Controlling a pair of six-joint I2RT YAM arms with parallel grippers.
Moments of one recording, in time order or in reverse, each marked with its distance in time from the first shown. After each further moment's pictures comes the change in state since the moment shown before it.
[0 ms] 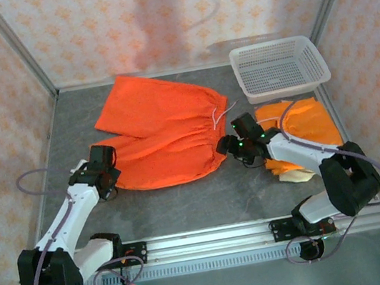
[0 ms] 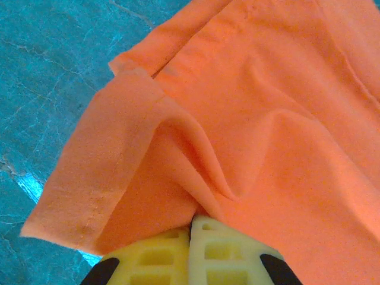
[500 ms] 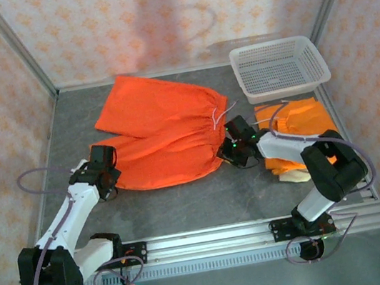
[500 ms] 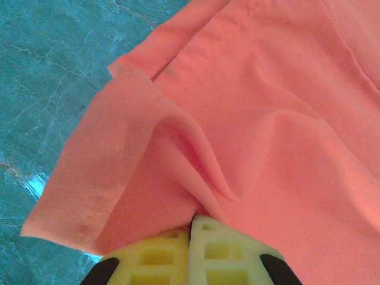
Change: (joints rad) left arm 0.000 0.014 0.002 -0.003 -0.009 0.023; right arm 0.019 0.139 0.020 0.092 -0.050 0.117
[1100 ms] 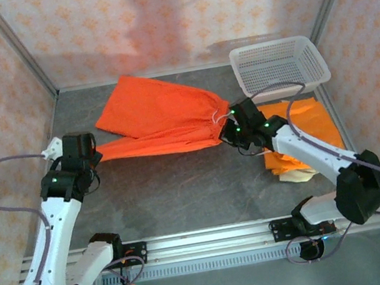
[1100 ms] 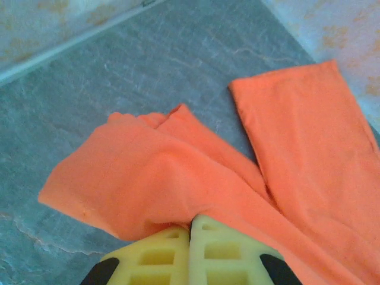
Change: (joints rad) left arm 0.000 -0.170 0.387 -0.210 -0.138 0.156; right arm 0.002 -0.244 0.185 -0.240 0.082 -0.053
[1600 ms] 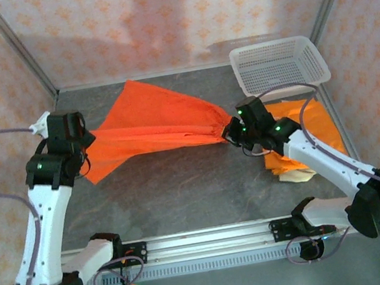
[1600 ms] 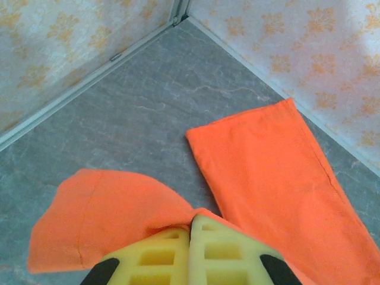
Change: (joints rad) left arm 0.000 0.166 0.304 -0.051 0.000 0.163; right arm 0.011 -0.100 0.012 -0.060 0.007 0.067
